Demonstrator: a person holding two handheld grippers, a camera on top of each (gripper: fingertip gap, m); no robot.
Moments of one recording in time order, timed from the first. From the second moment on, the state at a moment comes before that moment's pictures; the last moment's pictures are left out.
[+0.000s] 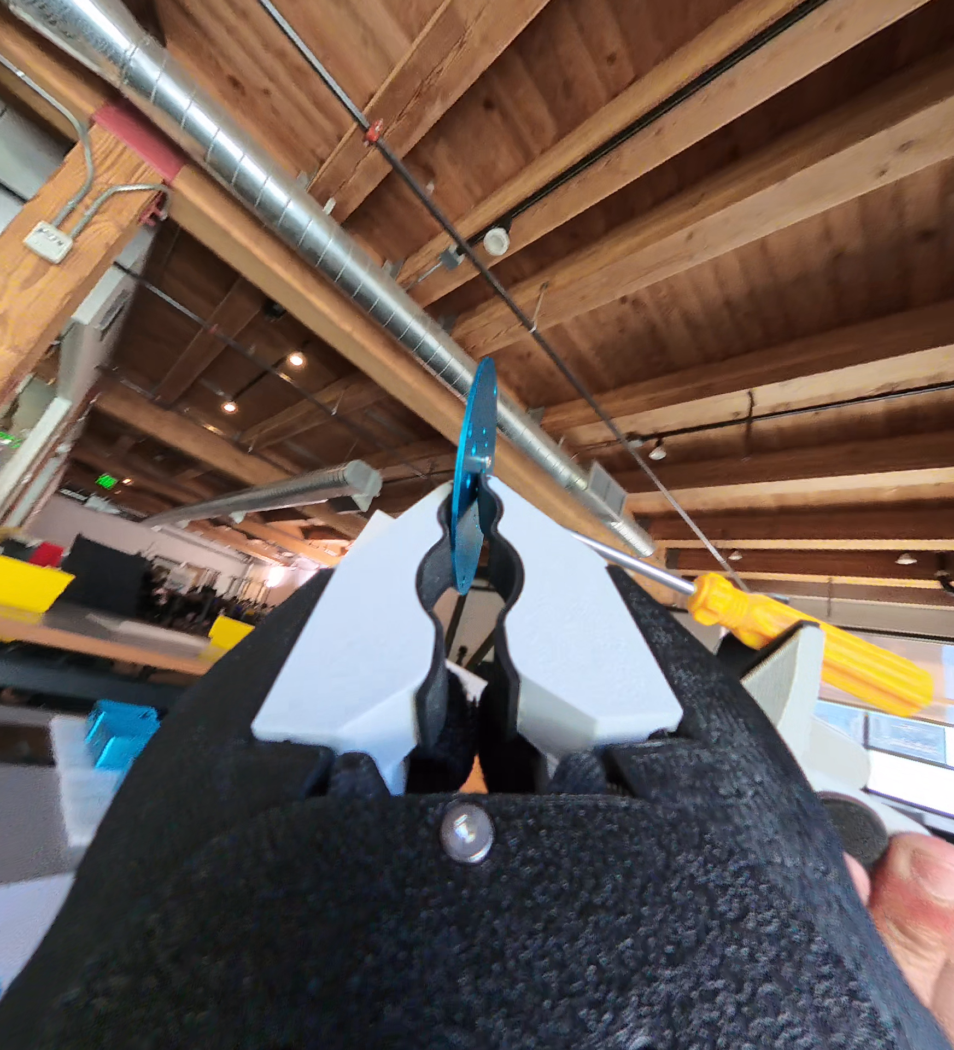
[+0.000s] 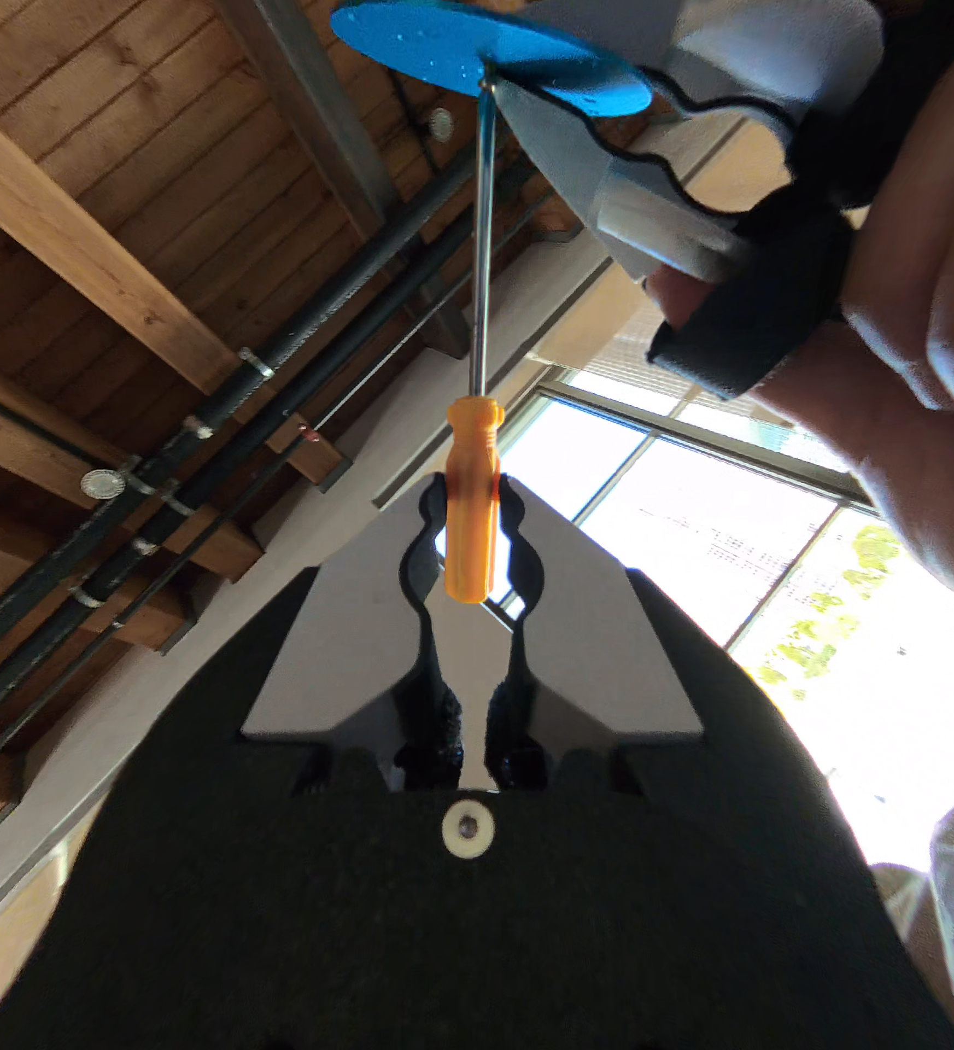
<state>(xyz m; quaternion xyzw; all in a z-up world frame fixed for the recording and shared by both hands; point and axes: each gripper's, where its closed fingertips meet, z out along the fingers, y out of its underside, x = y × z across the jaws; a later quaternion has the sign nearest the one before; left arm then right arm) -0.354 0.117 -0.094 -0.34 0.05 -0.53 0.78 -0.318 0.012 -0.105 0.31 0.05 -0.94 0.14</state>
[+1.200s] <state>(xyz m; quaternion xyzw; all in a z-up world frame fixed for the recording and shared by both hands) -0.374 0.172 -0.134 -0.61 0.19 -0.20 0.74 -0.299 0.062 -0.208 0.75 0.32 -0.52 -0.26</state>
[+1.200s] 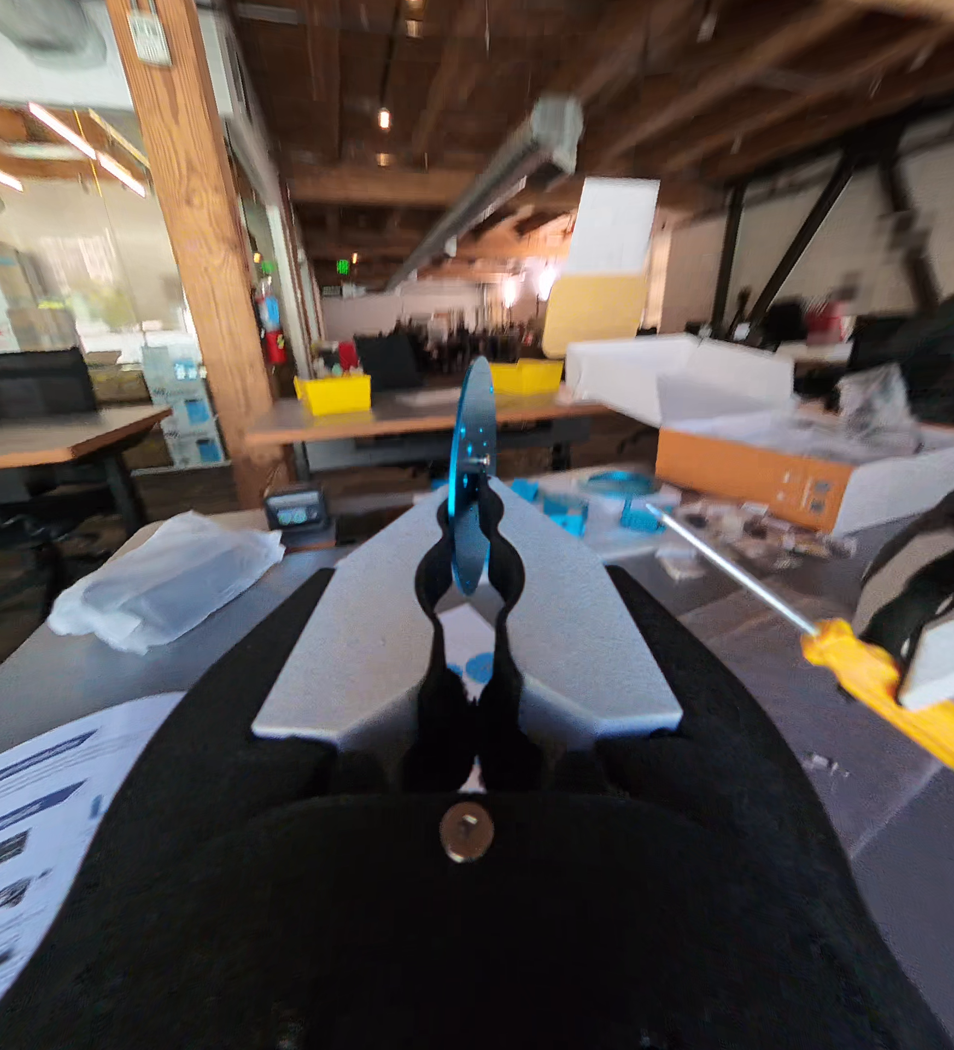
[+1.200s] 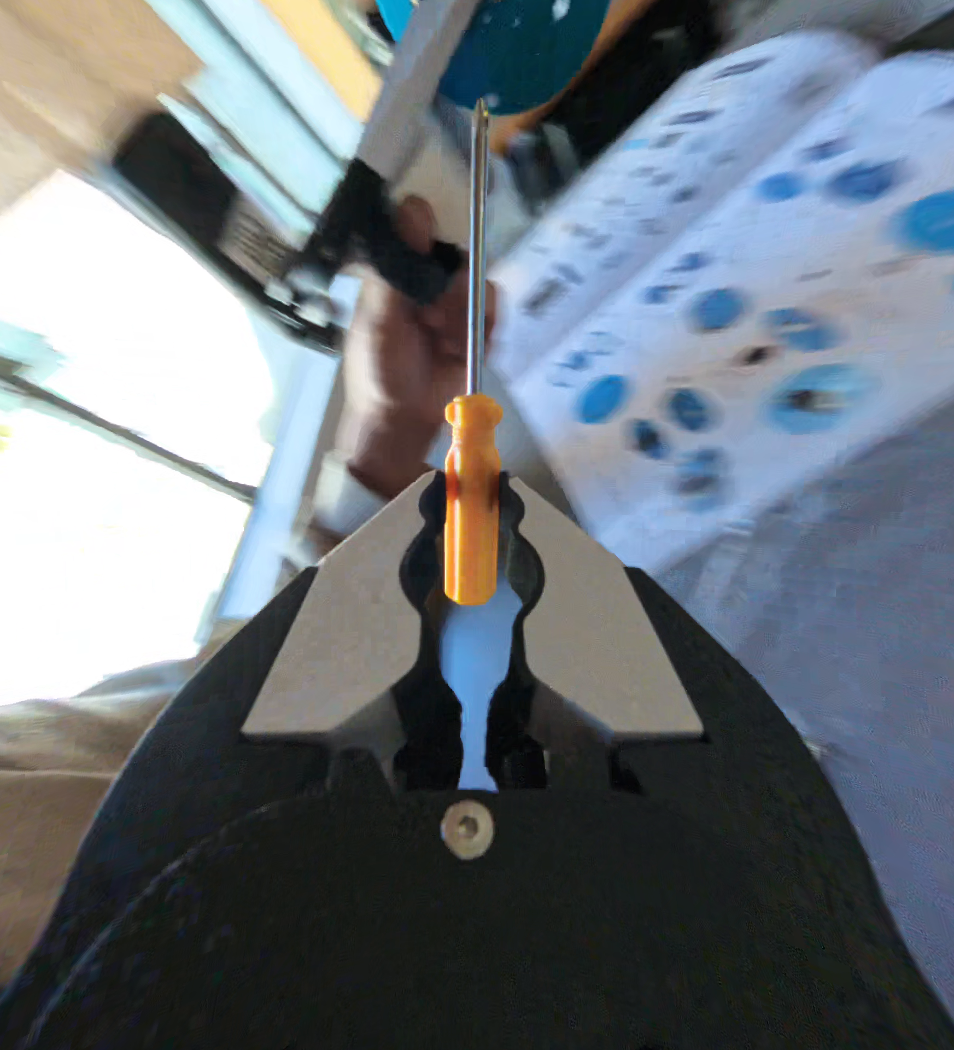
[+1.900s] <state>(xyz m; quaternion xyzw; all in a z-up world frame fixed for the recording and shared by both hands) -0.298 0.202 -0.238 -0.70 0.30 -0.05 0.64 -0.217 0.134 -0.299 0.81 0.45 -0.04 -0.37</state>
